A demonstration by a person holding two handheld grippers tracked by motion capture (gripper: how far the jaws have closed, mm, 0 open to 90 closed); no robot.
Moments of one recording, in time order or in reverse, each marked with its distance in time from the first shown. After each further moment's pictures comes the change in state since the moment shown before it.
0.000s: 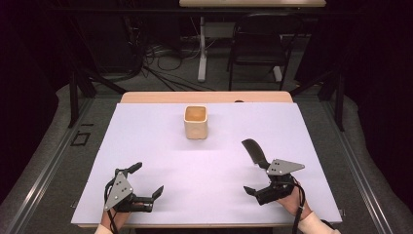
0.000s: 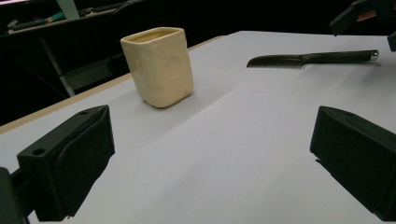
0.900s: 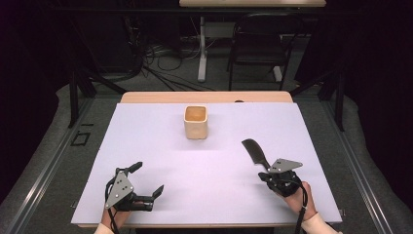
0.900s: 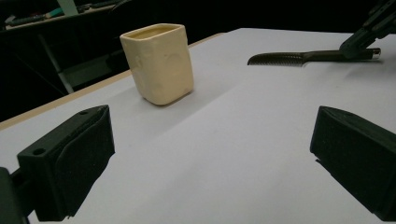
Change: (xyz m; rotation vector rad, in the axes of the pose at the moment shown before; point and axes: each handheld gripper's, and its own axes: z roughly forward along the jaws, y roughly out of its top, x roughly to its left) left arm 0.002 0.000 0.002 0.007 -0.006 -0.003; right arm -0.012 -0.011 -0.006 0.226 -0.198 0.012
